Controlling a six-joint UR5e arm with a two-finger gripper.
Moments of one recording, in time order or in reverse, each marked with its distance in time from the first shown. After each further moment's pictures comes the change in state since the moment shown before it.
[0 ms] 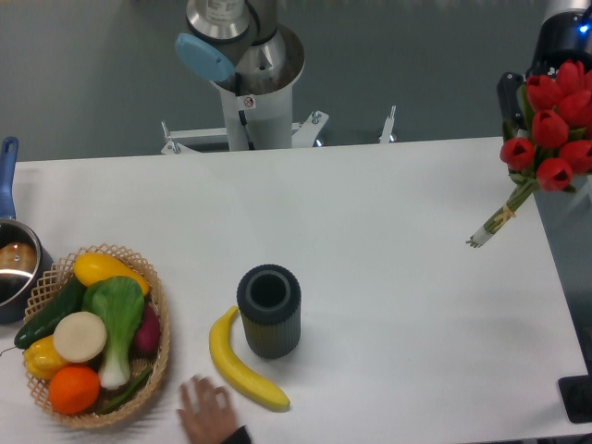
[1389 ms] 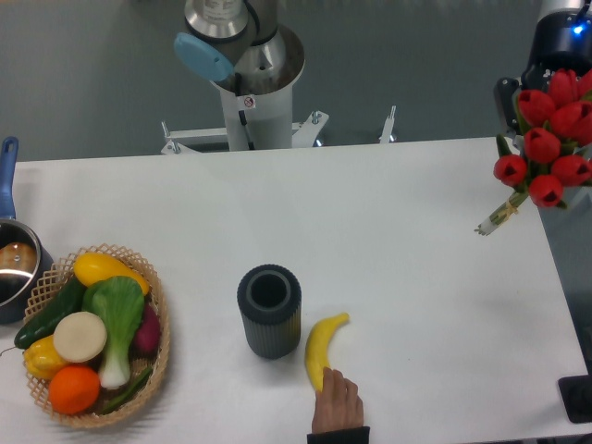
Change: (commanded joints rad) arm -0.021 0.043 0.002 0.000 0.257 -0.006
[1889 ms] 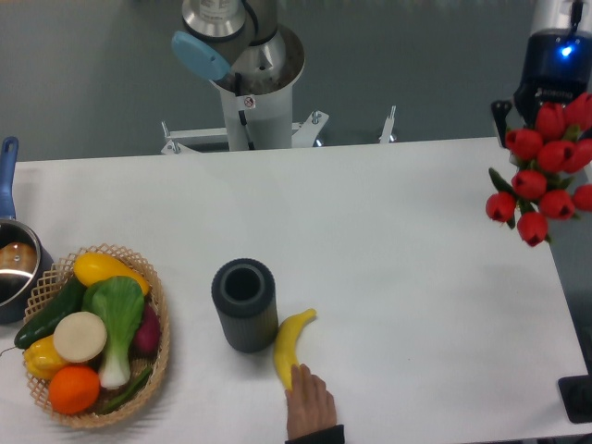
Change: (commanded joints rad) arm -0.074 -0.047 0.012 0.002 0.379 0.031
